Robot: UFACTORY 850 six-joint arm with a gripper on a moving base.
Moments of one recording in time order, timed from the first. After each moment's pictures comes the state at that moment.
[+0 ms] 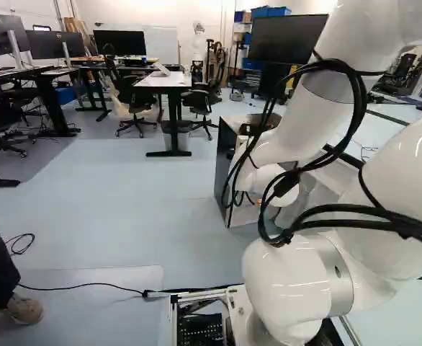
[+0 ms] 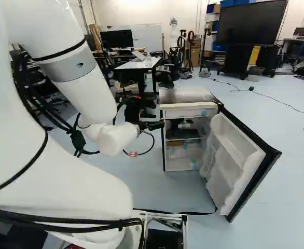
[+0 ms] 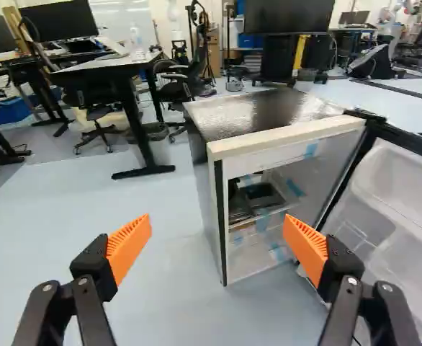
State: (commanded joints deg) arm -2.4 11.2 -7.4 7.1 53.0 0.0
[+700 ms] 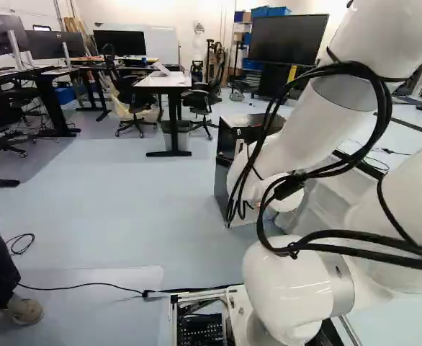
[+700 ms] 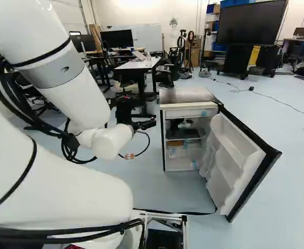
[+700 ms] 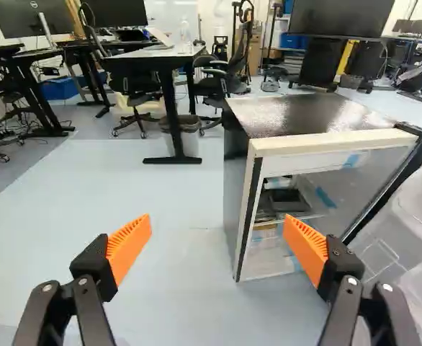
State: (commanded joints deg) arm -0.2 15.7 -5.2 0.5 50.2 0.0
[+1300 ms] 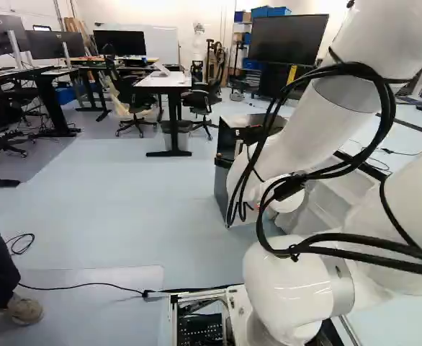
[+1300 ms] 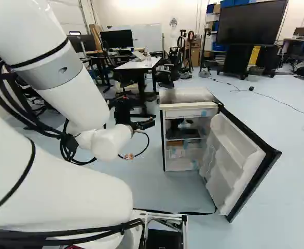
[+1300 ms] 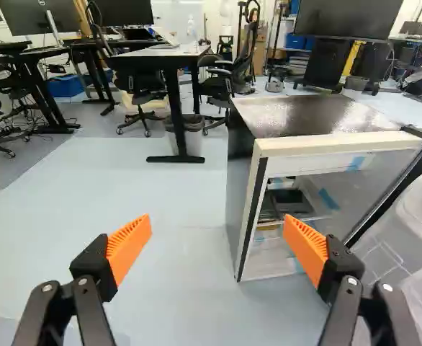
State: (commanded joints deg) arm 0.0 16.0 -5.0 0.0 50.0 0.0
